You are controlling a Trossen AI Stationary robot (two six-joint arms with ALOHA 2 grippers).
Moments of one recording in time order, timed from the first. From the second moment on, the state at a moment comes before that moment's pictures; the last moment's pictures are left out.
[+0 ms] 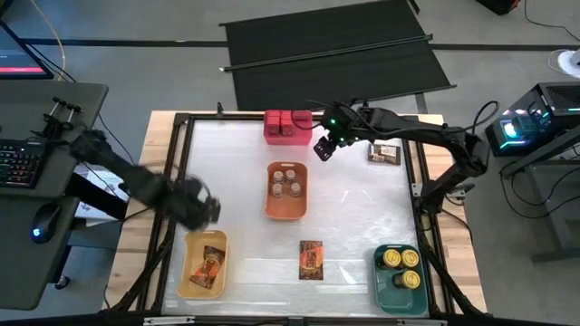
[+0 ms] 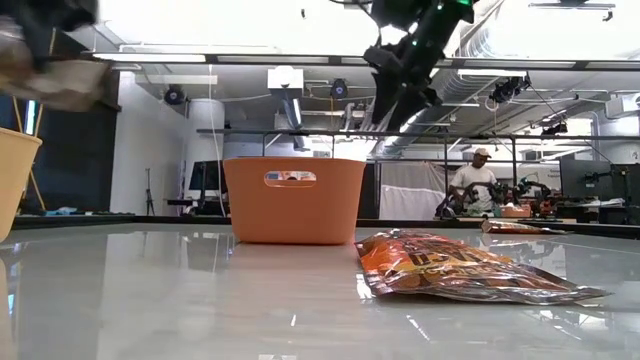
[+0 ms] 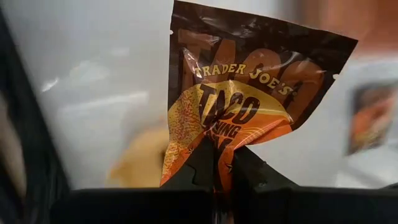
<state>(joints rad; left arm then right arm) -0.53 1.07 1.02 -1.27 -0.17 -1.95 -0.37 1.58 1.38 -0.78 0.12 0.34</state>
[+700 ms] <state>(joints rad) -0.84 1.56 1.21 -1.12 0.07 -2.26 -0.41 1.65 1.38 -0.78 0.04 0.30</state>
